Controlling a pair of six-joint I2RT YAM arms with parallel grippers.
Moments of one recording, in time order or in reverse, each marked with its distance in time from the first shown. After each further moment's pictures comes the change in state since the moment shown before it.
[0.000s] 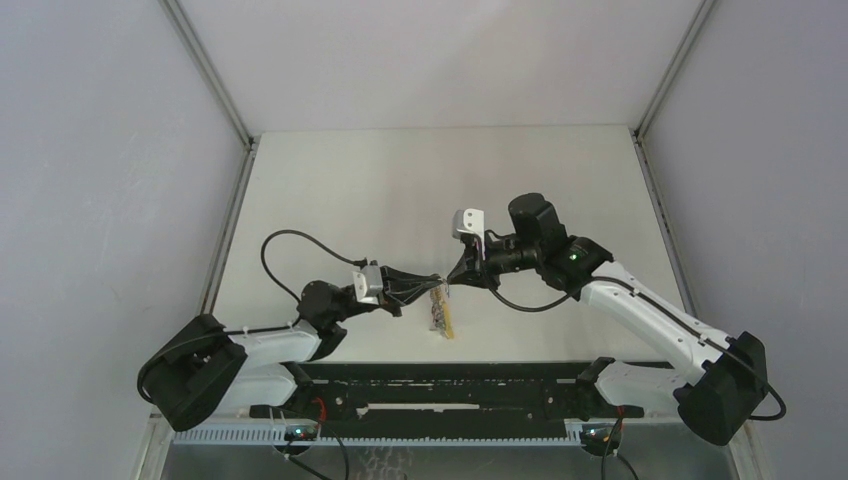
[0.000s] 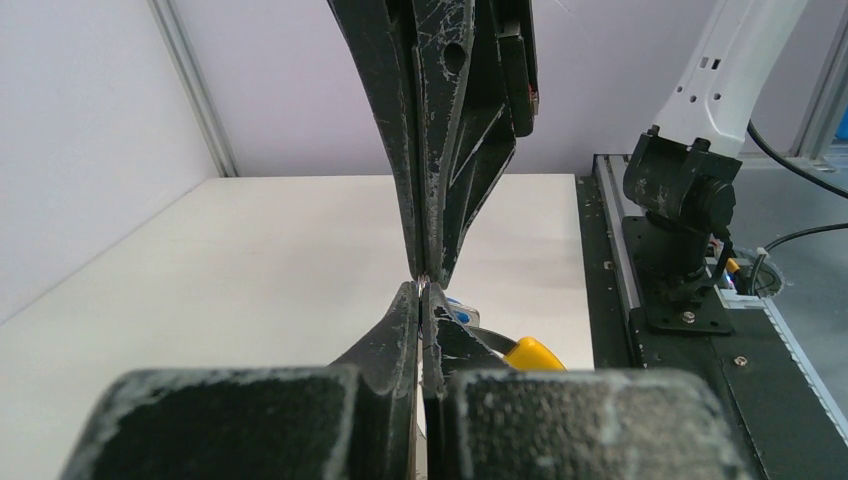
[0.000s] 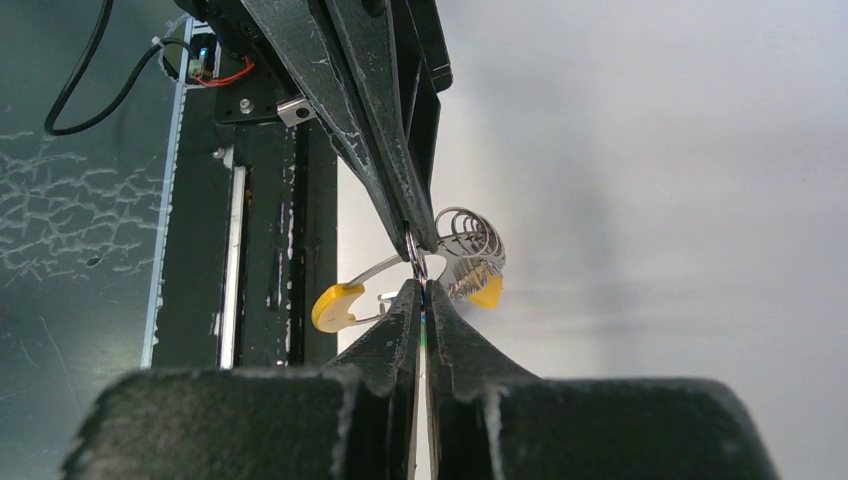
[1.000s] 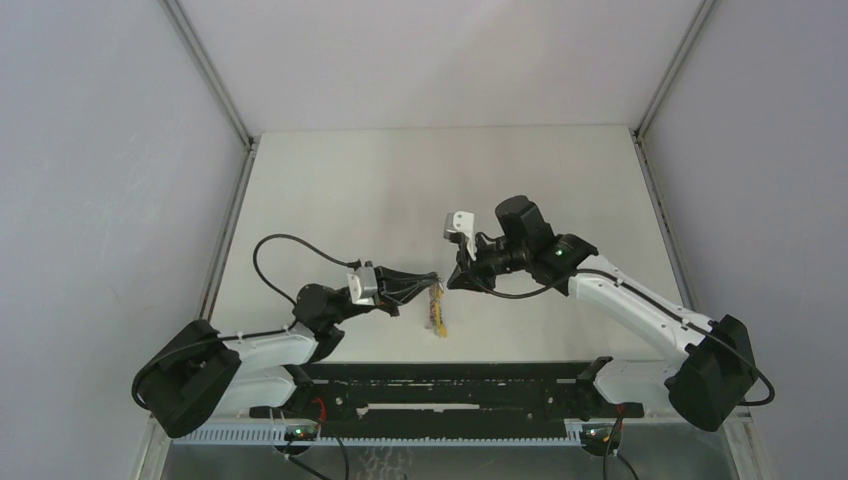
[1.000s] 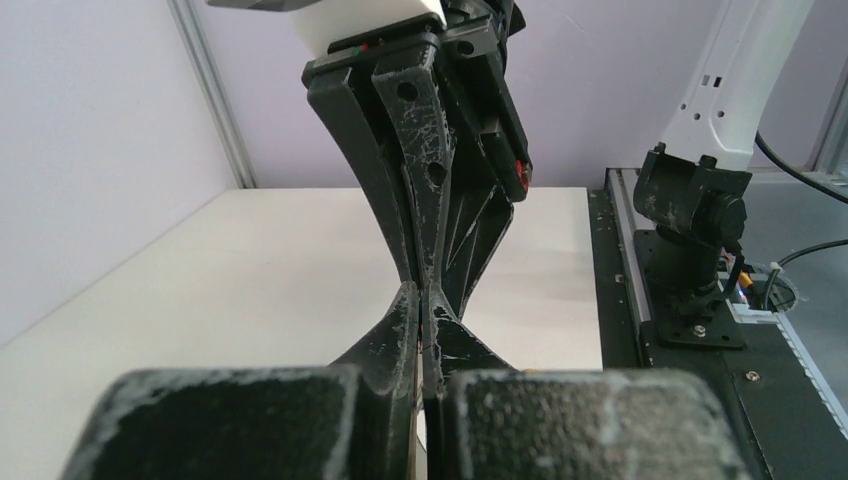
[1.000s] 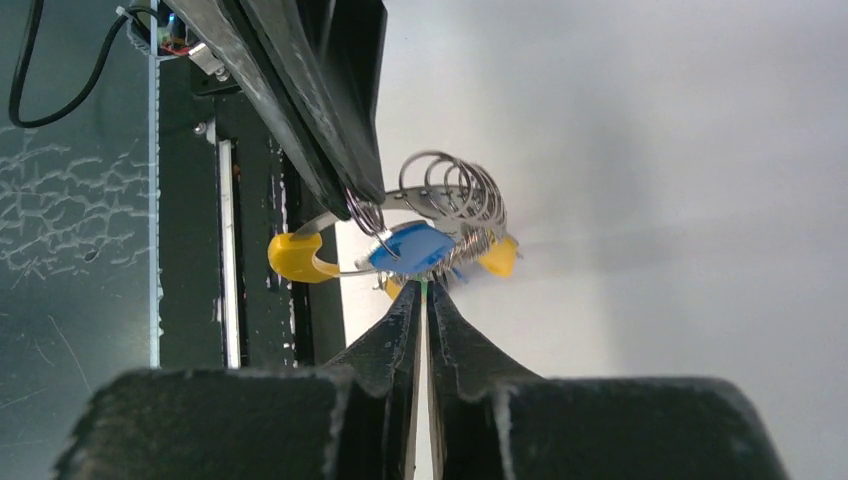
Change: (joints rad) left arm -0.001 -0.035 -0.016 -0.001 -0.030 0.001; right arm 0.023 0.081 0.000 -0.031 0.066 0.042
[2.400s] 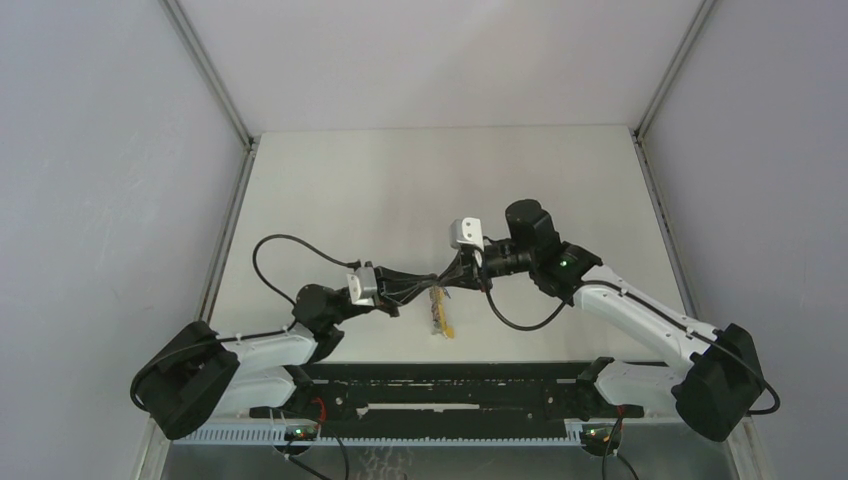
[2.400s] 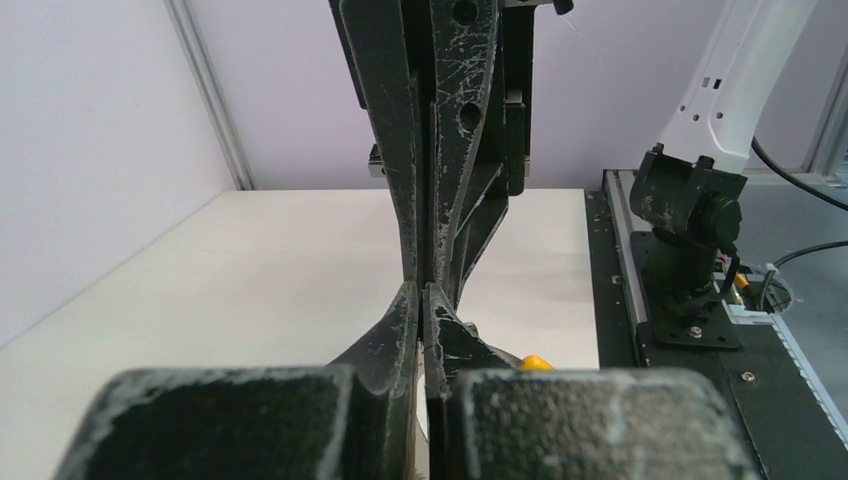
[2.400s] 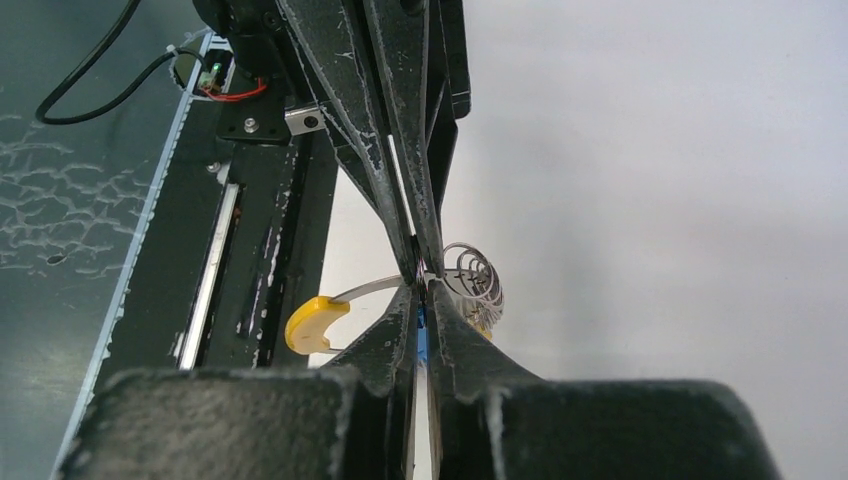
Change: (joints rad) left arm 0.000 -0.016 0.000 -0.002 0.002 -0.003; right arm -0.011 -0.056 -0.108 0.286 -0.177 -0.087
